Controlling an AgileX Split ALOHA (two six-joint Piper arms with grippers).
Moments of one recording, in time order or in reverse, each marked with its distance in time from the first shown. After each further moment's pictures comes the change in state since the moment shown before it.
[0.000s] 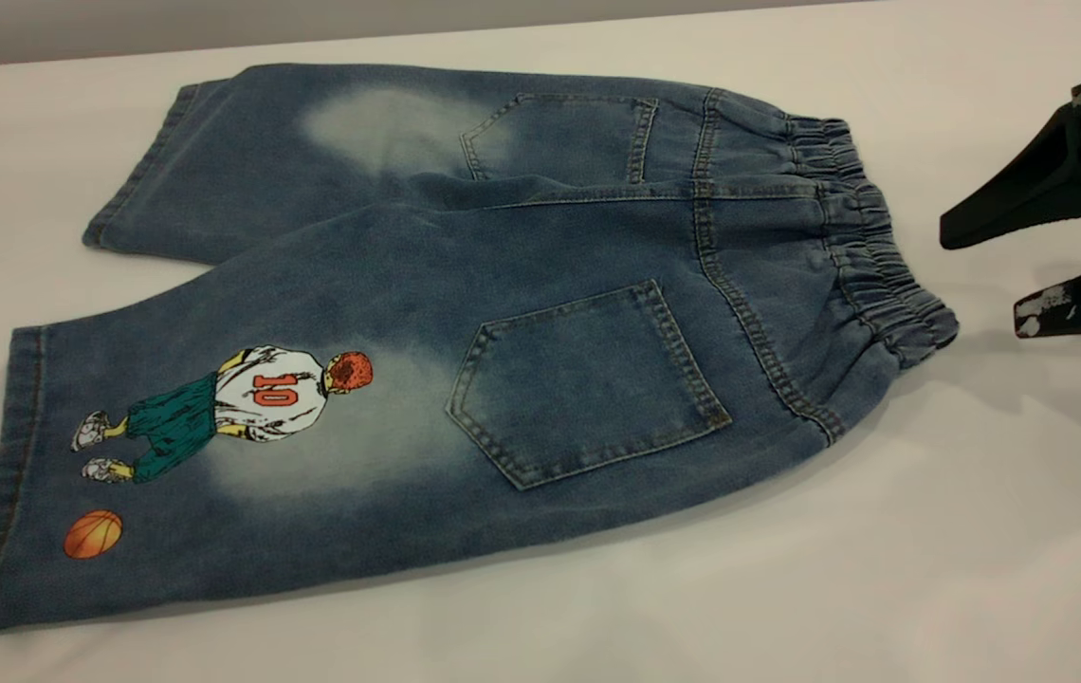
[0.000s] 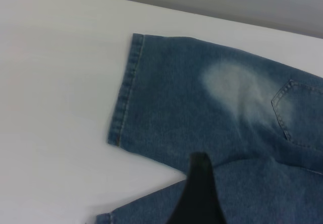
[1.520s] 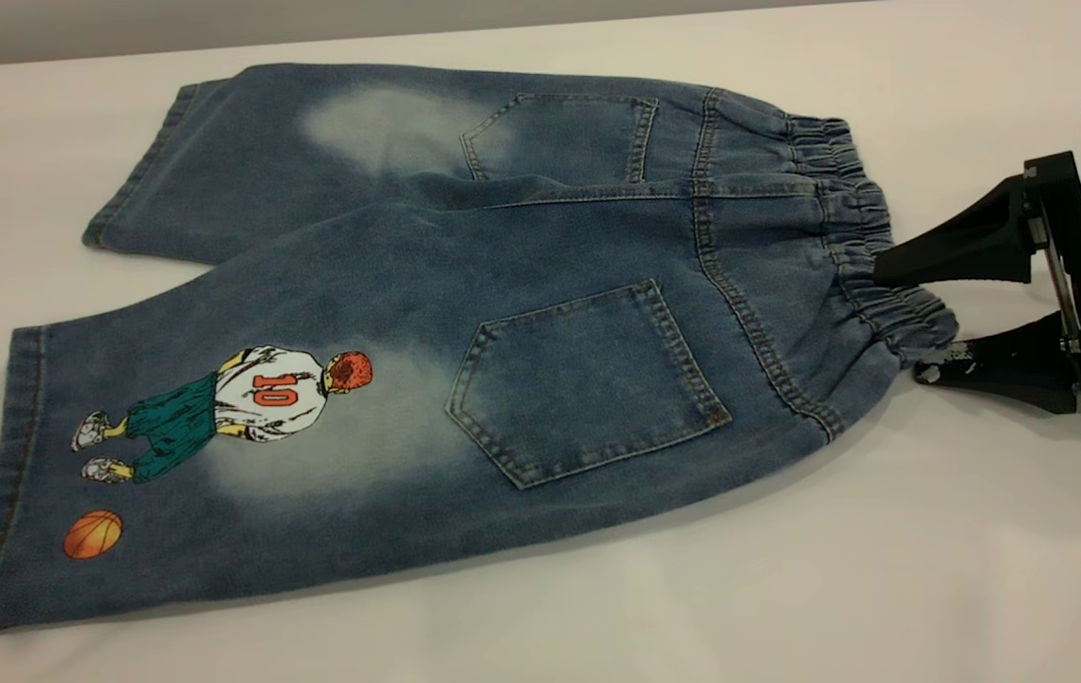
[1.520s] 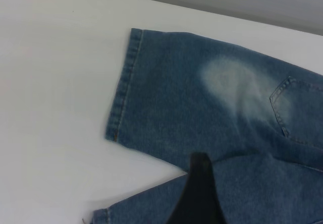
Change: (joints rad) left arm 0.000 0.000 0.000 -0.006 0.011 -0.003; right arm 0.001 0.283 -0.003 0.290 0.236 -0.306
